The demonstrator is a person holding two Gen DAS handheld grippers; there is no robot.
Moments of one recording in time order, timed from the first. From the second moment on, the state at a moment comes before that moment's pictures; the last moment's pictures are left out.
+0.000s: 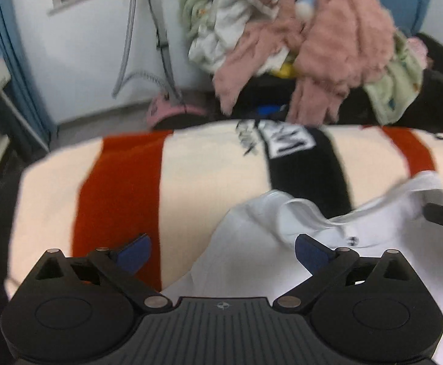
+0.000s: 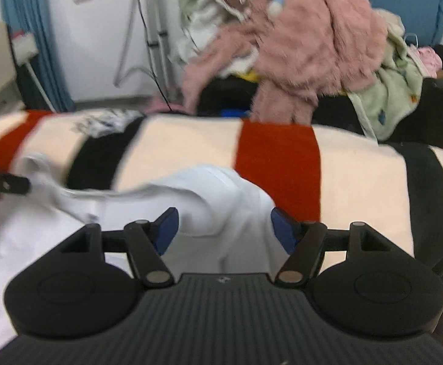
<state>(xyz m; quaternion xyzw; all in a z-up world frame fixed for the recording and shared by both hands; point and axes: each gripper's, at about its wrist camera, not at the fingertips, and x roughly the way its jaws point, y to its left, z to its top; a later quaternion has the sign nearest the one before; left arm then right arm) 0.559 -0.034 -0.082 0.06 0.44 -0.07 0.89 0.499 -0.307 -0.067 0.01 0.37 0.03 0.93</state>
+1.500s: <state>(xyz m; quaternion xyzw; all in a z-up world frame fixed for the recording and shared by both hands) 0.047 0.029 -0.026 -0.03 0.22 -0.06 0.97 0.003 -0.240 -0.040 0.09 0.11 0.04 0.99</state>
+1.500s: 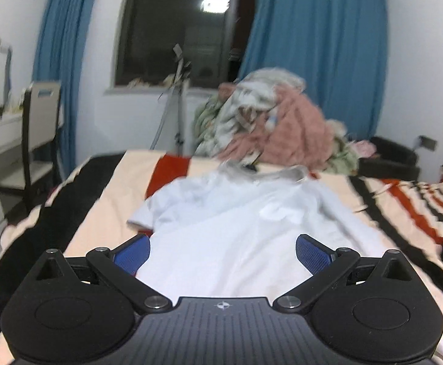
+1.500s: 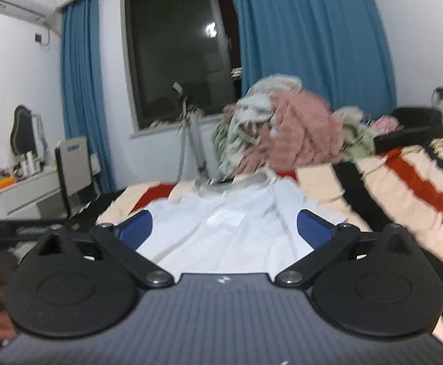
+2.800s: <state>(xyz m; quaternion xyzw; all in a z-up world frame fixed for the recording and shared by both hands) 0.448 0.236 -0.009 -0.09 0.22 0.21 0.95 0.135 -0.267 -0.142 0.15 0.19 -0.04 0.97</state>
